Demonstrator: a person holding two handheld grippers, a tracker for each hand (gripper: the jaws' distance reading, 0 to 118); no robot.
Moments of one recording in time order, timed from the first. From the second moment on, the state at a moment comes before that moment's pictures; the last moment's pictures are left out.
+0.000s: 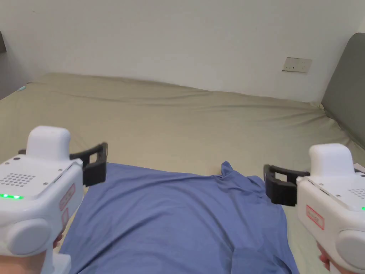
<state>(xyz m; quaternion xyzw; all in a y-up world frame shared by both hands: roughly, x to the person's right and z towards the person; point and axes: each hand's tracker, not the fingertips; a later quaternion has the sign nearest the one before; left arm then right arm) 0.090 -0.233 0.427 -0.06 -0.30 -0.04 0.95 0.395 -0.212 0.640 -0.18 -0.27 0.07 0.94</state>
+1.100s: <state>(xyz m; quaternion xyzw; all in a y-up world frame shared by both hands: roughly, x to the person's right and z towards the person) 0.061 -0.379 0.391 -0.32 -0.29 -0.14 0.89 0.369 -0.253 0.631 -0.17 -0.30 0.12 0.93</state>
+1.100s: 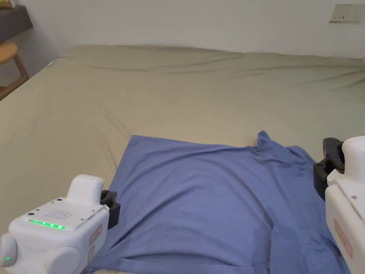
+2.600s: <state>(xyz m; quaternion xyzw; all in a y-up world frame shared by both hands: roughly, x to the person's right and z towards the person) 0.022 -0.438 0.414 -0.43 -0.21 -0.15 0.87 0.459 -0.472 0.729 -0.53 -0.29 -0.15 0.78</state>
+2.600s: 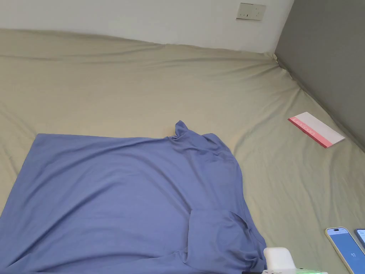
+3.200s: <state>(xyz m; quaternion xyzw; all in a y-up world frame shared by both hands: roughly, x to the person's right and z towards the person) 0.018 -0.415 0.413 -0.37 -0.20 -0.09 0.90 0.470 -0.438 0.727 -0.42 -0.25 -0.17 0.85</state>
